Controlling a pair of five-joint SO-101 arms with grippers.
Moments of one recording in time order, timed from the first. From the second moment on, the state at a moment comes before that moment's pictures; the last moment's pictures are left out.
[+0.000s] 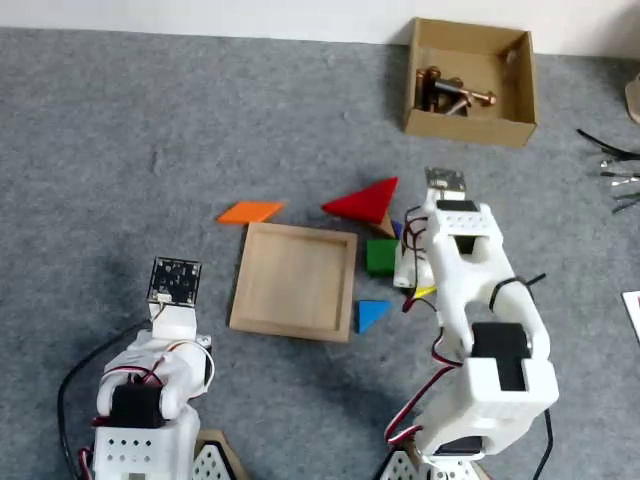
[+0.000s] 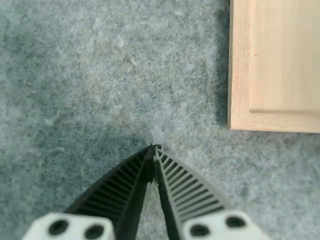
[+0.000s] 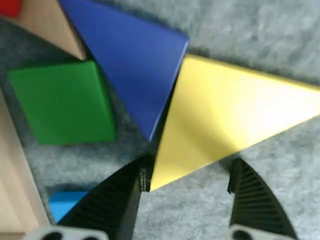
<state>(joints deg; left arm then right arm) -4.9 -103.6 96.0 75.7 1.4 -5.5 9.3 26.0 61.6 -3.3</state>
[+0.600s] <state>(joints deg) -4.9 -103.6 96.0 75.7 1.4 3.3 8.0 25.8 62.4 -3.2</state>
